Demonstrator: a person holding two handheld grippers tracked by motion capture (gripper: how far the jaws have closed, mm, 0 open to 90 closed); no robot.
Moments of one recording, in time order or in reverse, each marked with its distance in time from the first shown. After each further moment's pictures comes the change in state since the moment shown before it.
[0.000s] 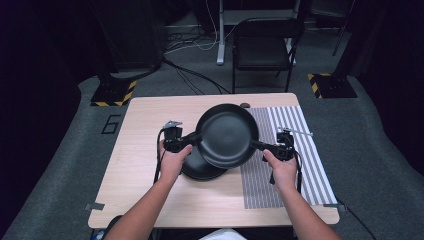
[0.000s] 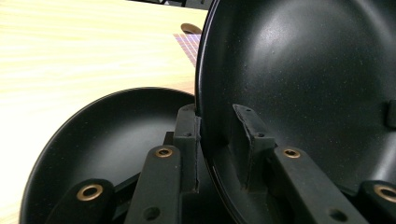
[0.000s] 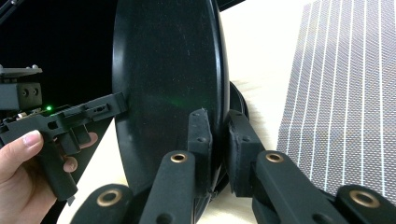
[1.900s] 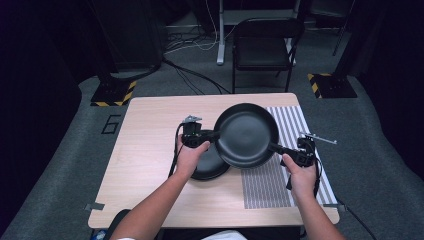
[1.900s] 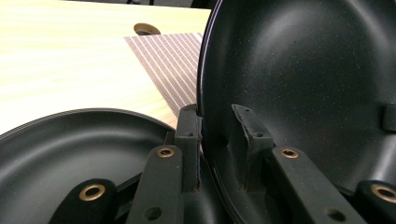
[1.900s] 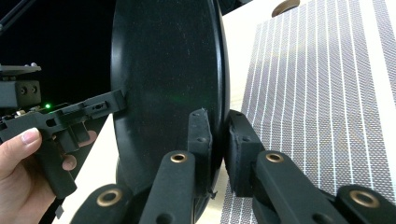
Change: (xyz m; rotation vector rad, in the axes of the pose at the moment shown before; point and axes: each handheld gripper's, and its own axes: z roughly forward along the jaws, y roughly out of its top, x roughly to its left) left arm -0.039 0.013 0.036 0.032 -0.089 0.056; right arm -0.023 -0.003 -0.049 -0.070 -0.064 0.039
